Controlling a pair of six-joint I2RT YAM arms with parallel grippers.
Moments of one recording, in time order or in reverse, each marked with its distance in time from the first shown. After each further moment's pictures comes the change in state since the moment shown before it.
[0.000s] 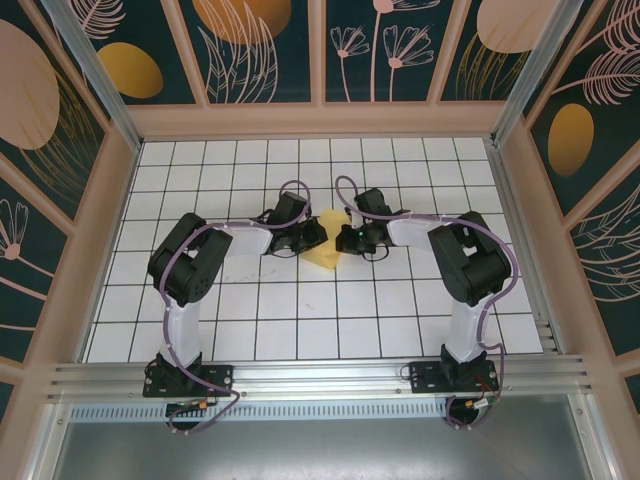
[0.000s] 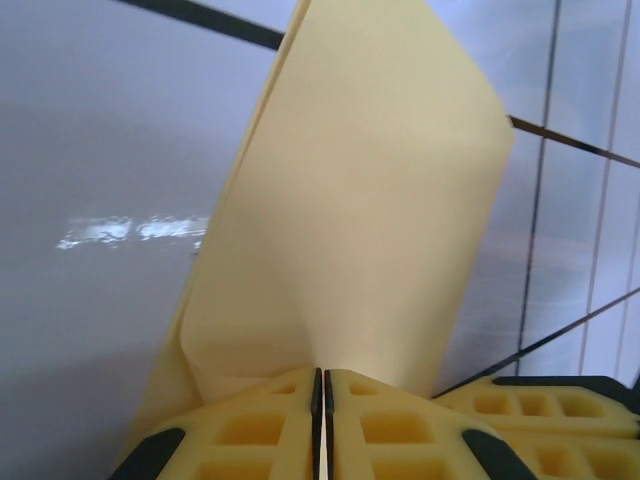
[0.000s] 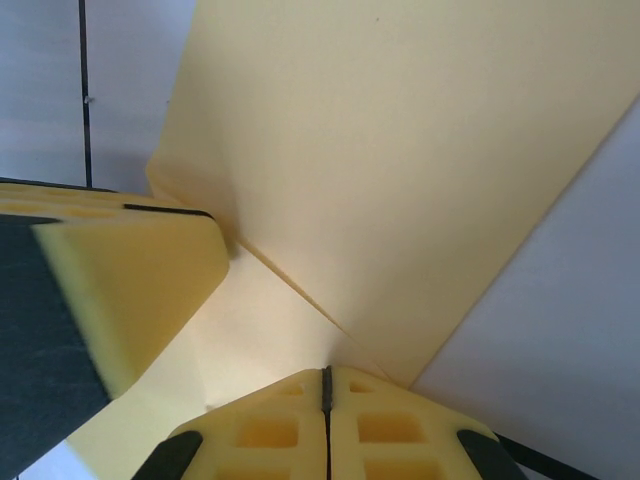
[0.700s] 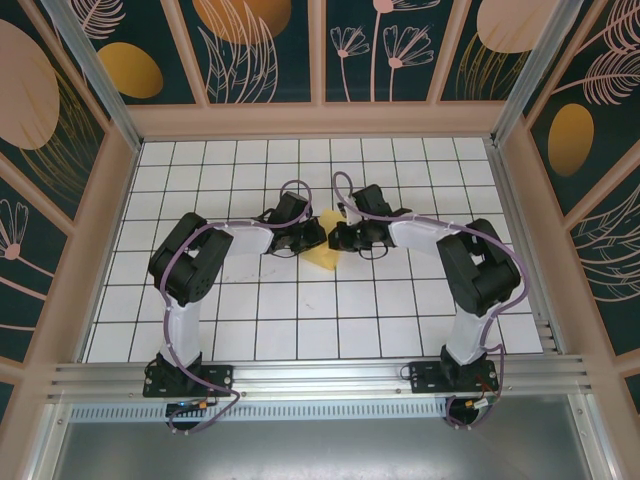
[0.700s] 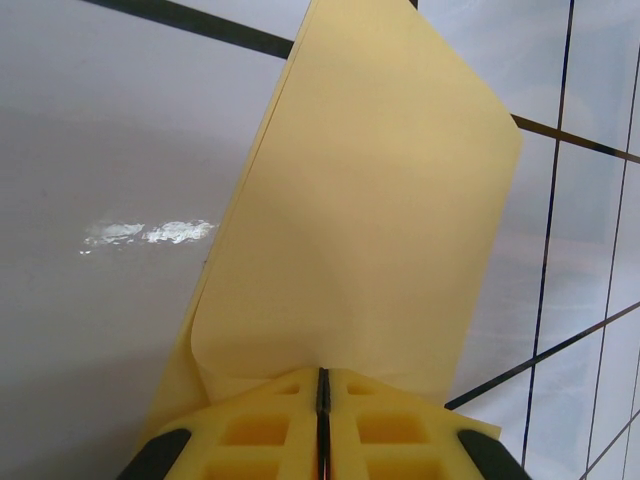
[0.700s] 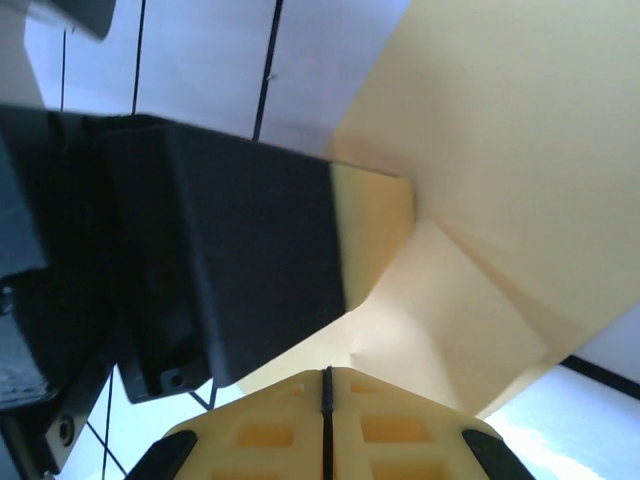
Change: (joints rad) left arm 0.000 0.001 0.011 -0.024 -0.022 0.018; right arm 0.042 -0.089 -0.003 -0.003 -0.085 -0.024
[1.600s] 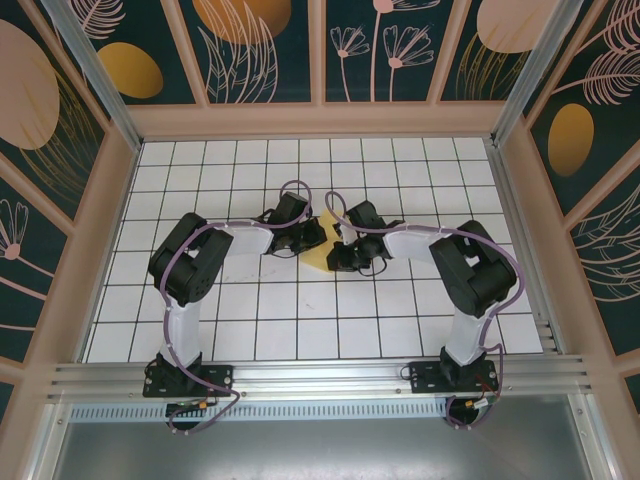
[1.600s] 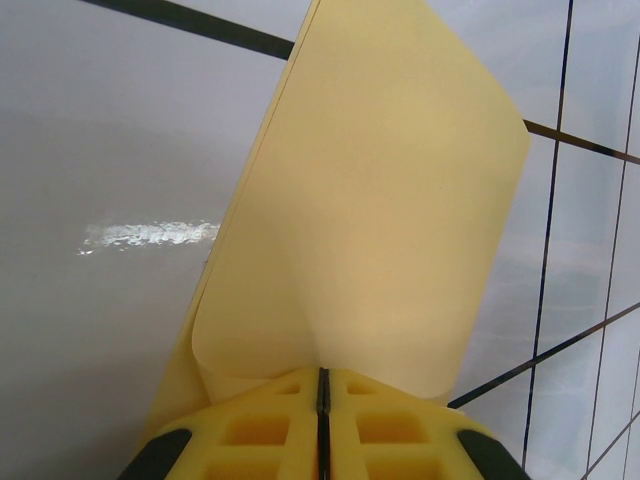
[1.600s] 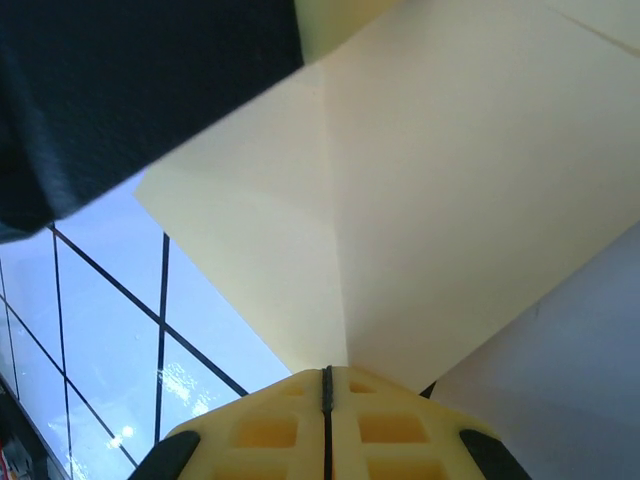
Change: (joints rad) left arm 0.000 0.000 -0.006 0.008 -0.003 -0.001; right arm 0.050 0.012 -0.084 -0.030 -0.024 -0.005
